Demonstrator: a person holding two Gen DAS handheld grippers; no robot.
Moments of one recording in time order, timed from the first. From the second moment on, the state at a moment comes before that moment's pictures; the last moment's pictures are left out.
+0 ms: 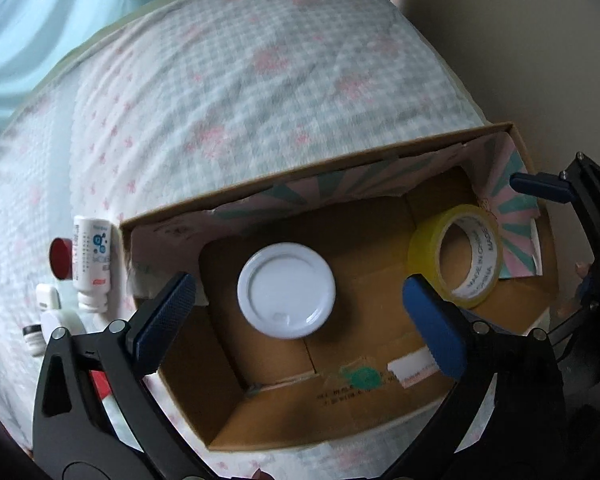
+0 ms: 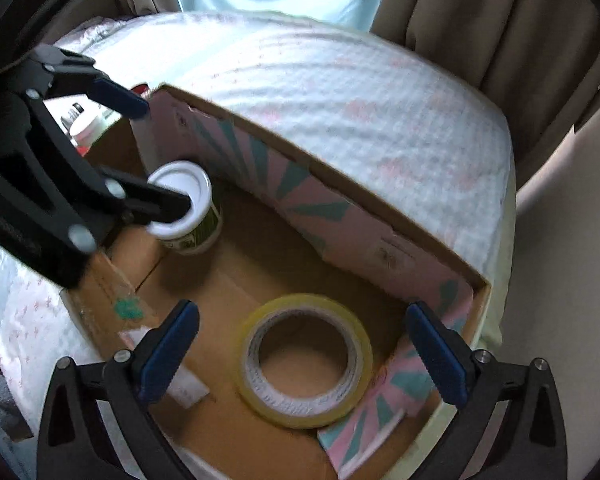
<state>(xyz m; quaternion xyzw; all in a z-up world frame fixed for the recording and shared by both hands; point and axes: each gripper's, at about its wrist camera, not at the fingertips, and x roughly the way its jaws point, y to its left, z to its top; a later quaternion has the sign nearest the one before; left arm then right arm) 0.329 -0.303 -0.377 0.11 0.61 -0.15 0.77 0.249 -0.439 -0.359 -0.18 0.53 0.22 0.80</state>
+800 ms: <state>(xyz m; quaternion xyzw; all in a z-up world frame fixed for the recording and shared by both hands) 0.246 -0.220 -0.234 0.09 0.54 -0.13 0.83 0.177 -0.396 -0.227 -0.22 0.46 0.21 0.84</state>
